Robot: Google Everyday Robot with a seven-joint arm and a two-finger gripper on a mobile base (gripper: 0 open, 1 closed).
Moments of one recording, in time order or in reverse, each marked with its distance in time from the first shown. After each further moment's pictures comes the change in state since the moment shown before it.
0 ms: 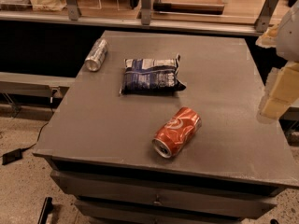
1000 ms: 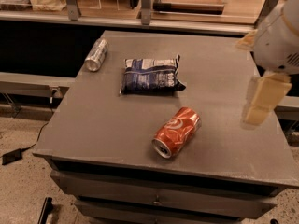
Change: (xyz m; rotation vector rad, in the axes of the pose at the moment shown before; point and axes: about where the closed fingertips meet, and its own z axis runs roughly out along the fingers) arm -0.032 0.012 0.018 -0.011 -0.045 -0.133
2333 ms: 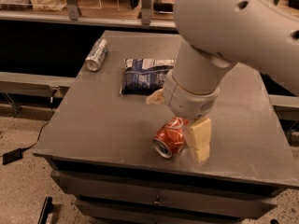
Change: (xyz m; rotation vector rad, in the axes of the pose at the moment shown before) arm -0.096 0.076 0.110 -0.270 -0.044 -0.652
